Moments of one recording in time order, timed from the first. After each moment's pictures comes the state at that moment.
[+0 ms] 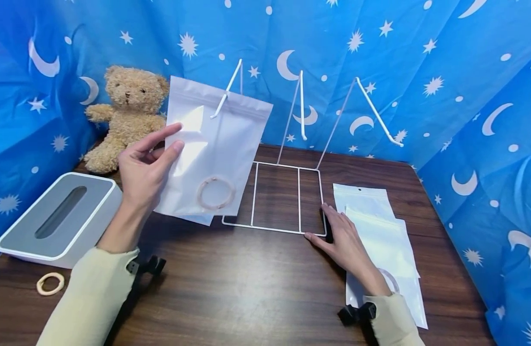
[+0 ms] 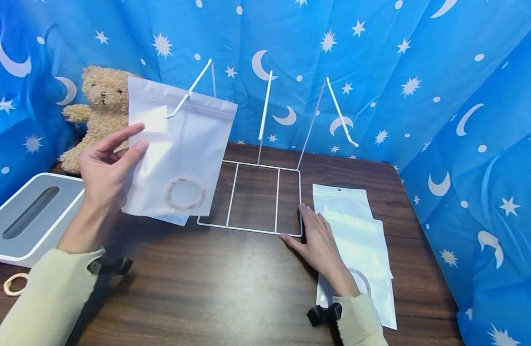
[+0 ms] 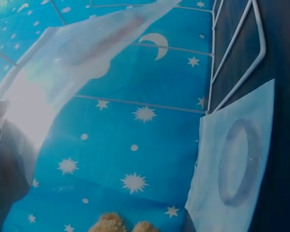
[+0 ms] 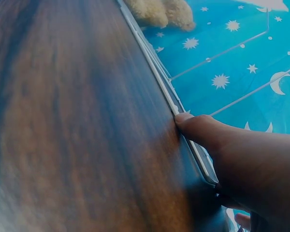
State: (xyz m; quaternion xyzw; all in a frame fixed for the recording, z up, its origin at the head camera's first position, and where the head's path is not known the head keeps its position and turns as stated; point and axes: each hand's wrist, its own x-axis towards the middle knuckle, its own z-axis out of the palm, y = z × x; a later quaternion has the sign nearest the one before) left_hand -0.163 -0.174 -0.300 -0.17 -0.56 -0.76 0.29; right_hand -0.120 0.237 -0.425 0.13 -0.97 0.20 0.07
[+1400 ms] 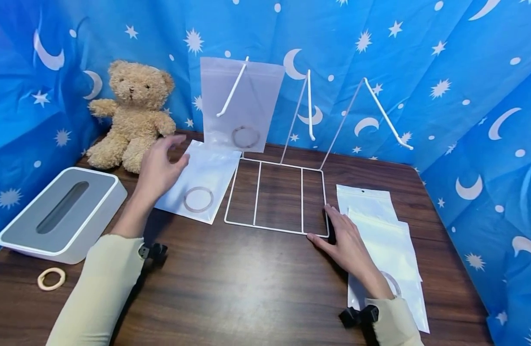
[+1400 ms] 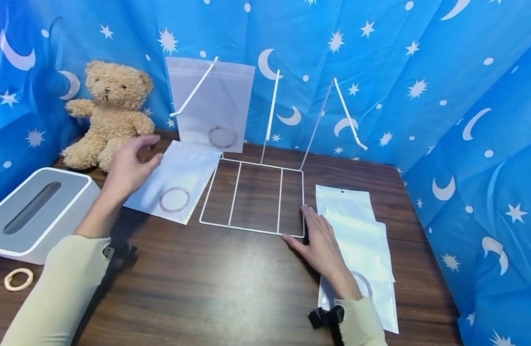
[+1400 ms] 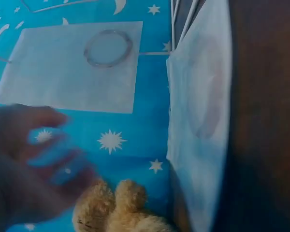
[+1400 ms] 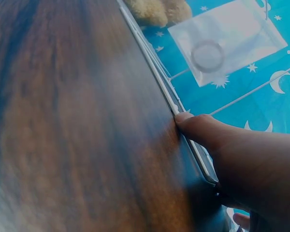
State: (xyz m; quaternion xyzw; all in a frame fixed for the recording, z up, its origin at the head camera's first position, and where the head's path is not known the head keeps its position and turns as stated) left_hand -0.206 -0.201 -0.339 -0.07 -0.89 -0.38 0.22; right_hand -0.119 0.235 -0.423 0.13 -0.97 0.20 0.06
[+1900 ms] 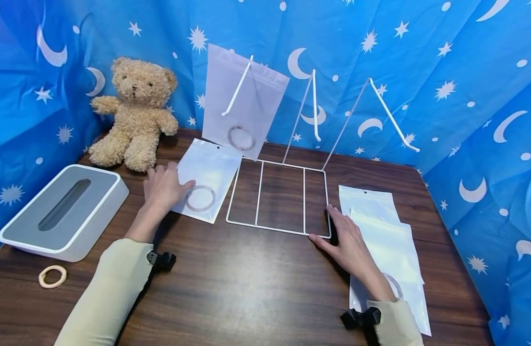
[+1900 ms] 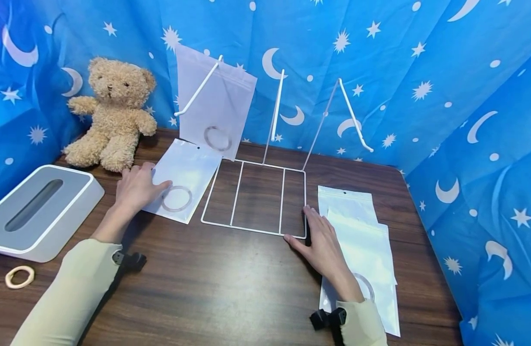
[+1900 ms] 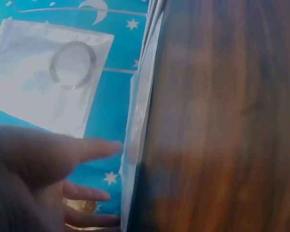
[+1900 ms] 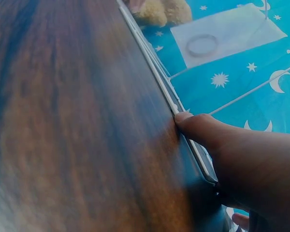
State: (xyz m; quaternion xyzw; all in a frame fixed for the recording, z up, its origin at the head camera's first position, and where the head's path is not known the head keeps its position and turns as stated) left_hand -0.199 -0.203 -0.382 0.07 -0.98 -0.21 0.02; right_hand -0.121 0.235 -0.425 0.12 -0.97 0.21 0.05
